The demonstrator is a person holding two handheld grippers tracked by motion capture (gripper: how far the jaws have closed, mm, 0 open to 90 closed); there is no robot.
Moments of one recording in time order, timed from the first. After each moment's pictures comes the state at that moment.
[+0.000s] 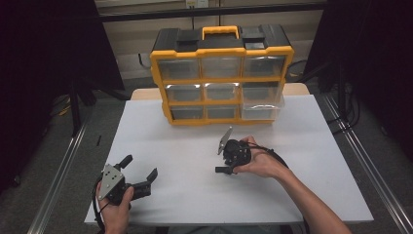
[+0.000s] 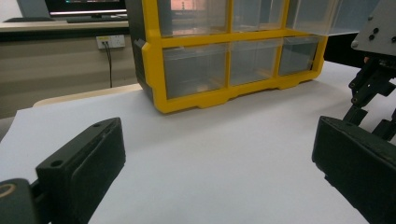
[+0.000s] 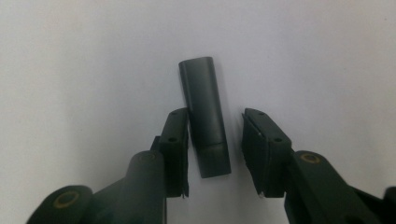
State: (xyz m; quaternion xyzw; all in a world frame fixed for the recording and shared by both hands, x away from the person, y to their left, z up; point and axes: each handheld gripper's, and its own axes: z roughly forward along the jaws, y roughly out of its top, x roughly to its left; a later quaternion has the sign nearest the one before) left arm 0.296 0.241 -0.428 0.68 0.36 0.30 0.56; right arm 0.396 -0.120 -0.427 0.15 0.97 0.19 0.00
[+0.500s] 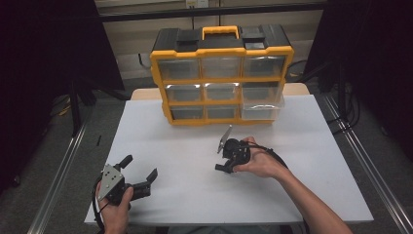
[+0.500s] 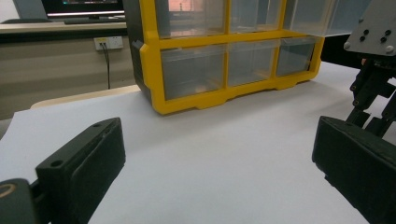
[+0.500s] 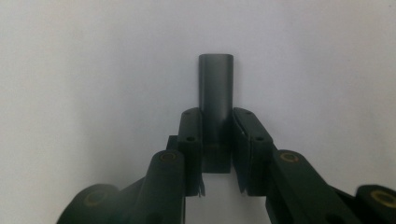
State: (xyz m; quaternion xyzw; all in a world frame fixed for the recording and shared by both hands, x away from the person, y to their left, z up) left arm 0.296 0.242 -0.428 0.68 0.36 0.30 0.56; right arm 0.397 -0.119 -0.426 0.18 0.97 0.19 -0.01
